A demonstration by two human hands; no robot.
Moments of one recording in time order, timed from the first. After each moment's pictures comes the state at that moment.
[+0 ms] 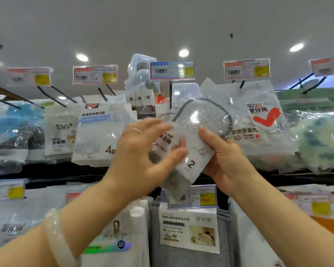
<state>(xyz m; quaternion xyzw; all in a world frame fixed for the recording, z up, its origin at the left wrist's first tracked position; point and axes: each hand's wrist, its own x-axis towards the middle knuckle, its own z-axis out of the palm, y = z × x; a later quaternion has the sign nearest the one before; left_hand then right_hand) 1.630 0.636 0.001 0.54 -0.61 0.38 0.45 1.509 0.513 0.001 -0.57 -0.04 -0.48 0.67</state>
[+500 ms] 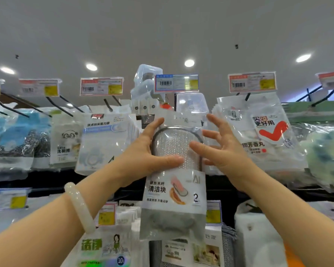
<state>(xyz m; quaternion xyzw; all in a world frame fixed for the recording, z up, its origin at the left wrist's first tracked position) 1.655 0.614 0.036 0.54 -0.65 -0.02 0.54 1.504 0.493 0.028 -0.76 0.00 -0.52 0.39</state>
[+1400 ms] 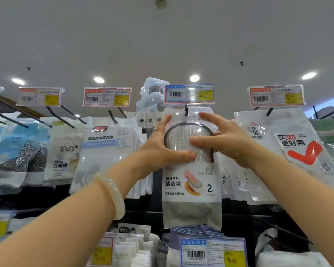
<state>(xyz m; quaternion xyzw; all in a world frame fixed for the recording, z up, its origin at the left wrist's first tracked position) 1.696 0.559 0.084 0.51 -0.63 -0.03 0.58 1.541 0.459 0.104 -0.82 0.03 -0.47 0.32</state>
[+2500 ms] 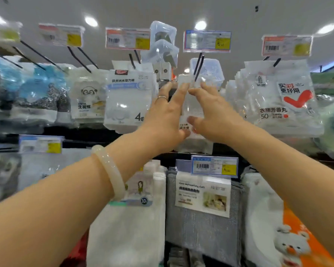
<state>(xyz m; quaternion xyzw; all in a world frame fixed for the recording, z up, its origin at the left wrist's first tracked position) 1.651 0.637 0.016 0.67 -0.58 0.30 0.35 1.545 0.558 0.036 -0.89 0.19 -0.42 -0.02</state>
